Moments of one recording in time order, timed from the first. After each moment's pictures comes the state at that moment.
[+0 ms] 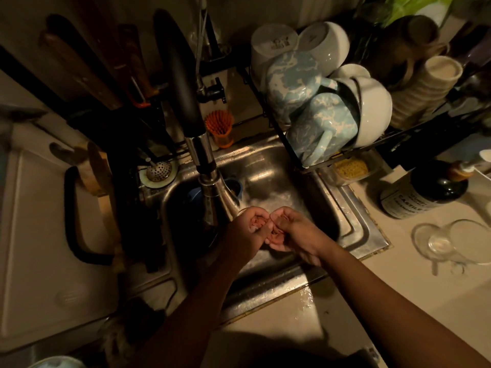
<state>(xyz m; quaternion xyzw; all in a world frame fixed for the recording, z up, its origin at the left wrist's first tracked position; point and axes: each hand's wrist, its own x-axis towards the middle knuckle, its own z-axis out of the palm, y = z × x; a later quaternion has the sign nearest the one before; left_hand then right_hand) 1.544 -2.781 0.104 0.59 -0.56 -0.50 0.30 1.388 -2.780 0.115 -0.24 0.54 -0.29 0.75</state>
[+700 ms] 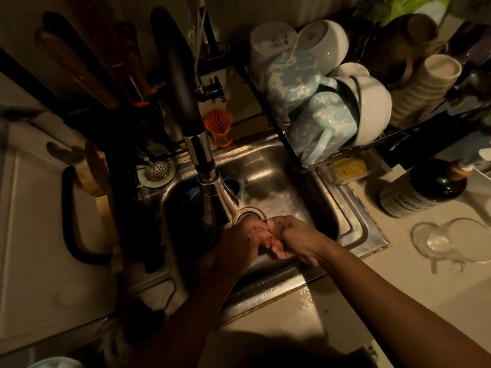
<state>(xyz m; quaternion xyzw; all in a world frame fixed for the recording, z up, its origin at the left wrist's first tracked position) 1.558 -2.773 0.086 0.57 -0.65 -0.44 0.25 1.394 -2.778 0.115 -0.34 0.55 -0.22 0.73</state>
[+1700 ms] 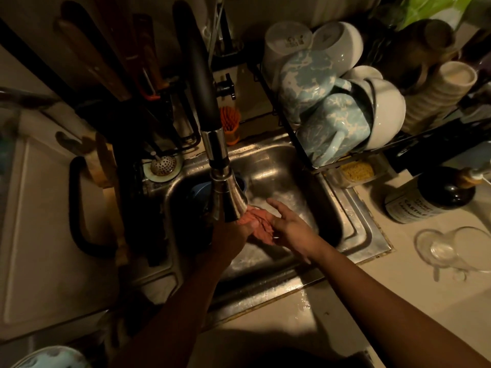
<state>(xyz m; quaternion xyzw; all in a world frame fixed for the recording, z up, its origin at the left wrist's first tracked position) 1.573 -2.789 0.096 0.67 -0.45 -0.53 0.26 1.406 -2.786 0.112 -0.33 0.55 -0.30 0.71</state>
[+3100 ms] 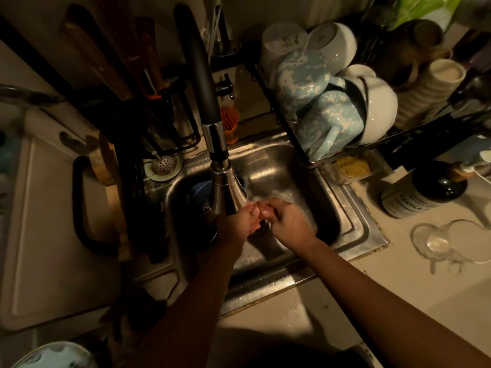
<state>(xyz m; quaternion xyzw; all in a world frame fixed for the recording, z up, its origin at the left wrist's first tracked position) 1.544 -2.797 0.118 0.69 -0.24 -0.59 0.34 1.413 -2.788 0.107 -0.63 0.57 -0.33 0.41</state>
